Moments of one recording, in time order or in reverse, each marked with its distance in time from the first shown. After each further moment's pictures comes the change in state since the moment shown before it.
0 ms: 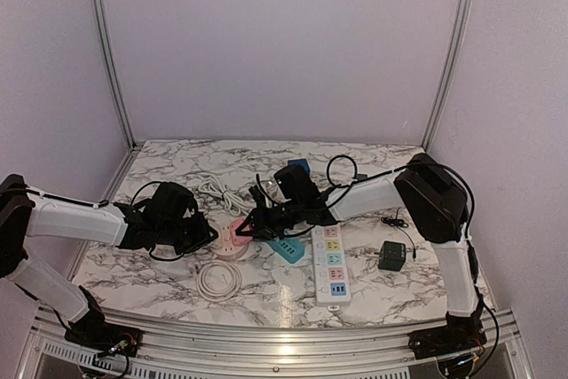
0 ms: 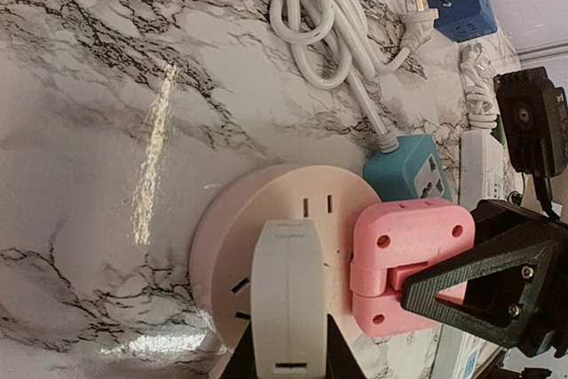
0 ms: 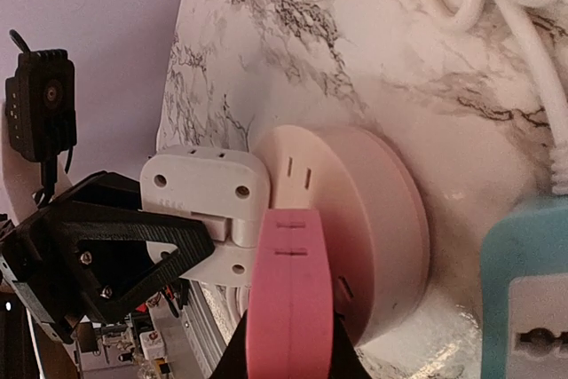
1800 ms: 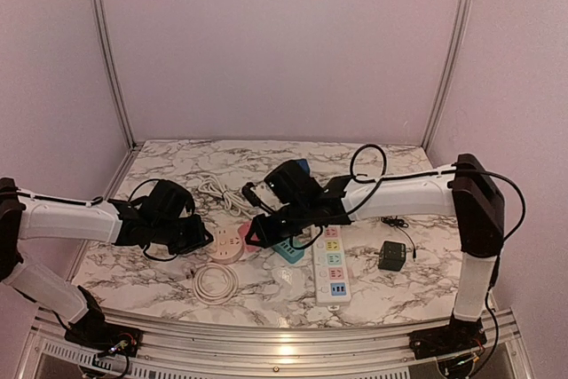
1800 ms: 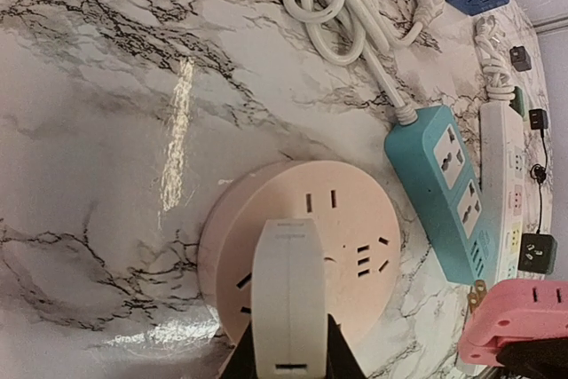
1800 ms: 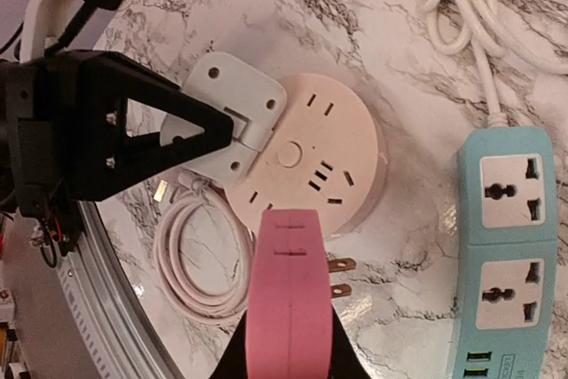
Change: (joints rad) left arm 0.013 -0.053 0.023 -0.121 0.011 0.084; right arm 0.123 -0.272 -0.045 -0.371 0.369 -0.429
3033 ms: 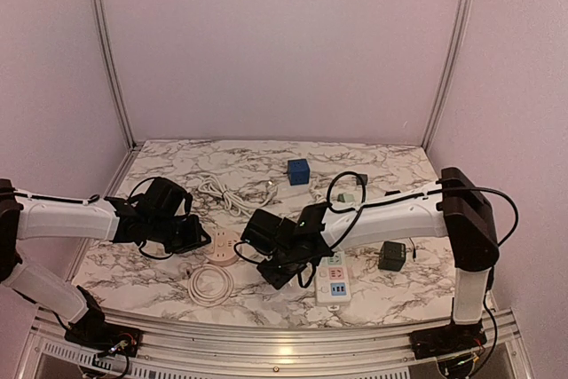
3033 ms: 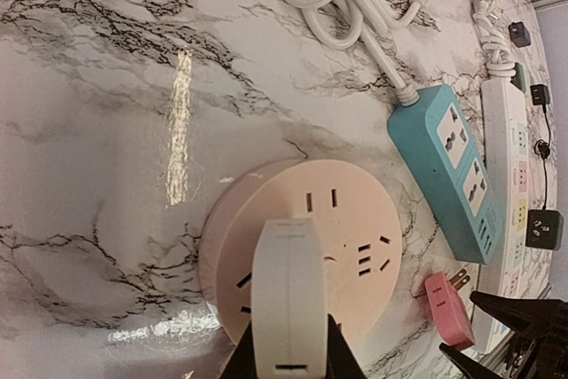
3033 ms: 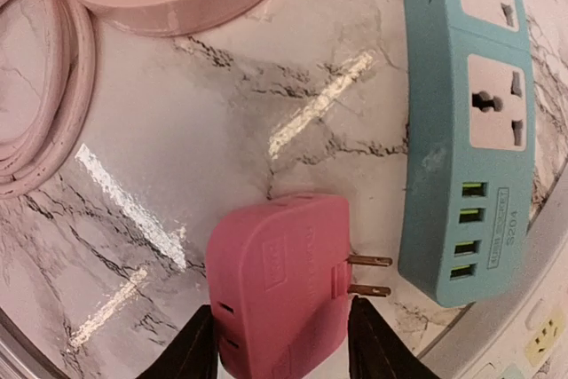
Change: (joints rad) left arm 0.040 -0.018 0.005 -0.048 0.071 0.092; right arm 0.228 0.056 0.037 -0.436 0.541 -0.104
